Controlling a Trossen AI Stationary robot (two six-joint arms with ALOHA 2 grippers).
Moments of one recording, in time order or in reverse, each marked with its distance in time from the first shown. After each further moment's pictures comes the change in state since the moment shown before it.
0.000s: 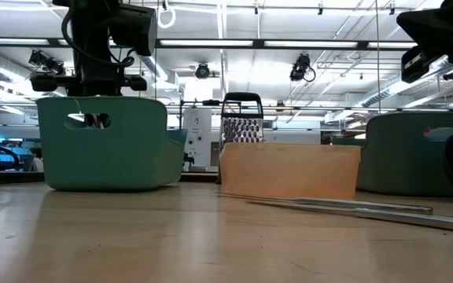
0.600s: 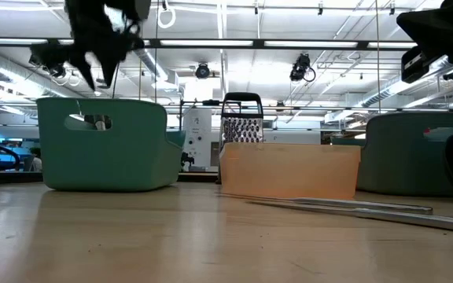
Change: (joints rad) left arm -0.140 0.000 0.181 -0.311 -0.247 -0.441; right arm 0.000 0.000 0.000 -0.002 0.000 -0.001
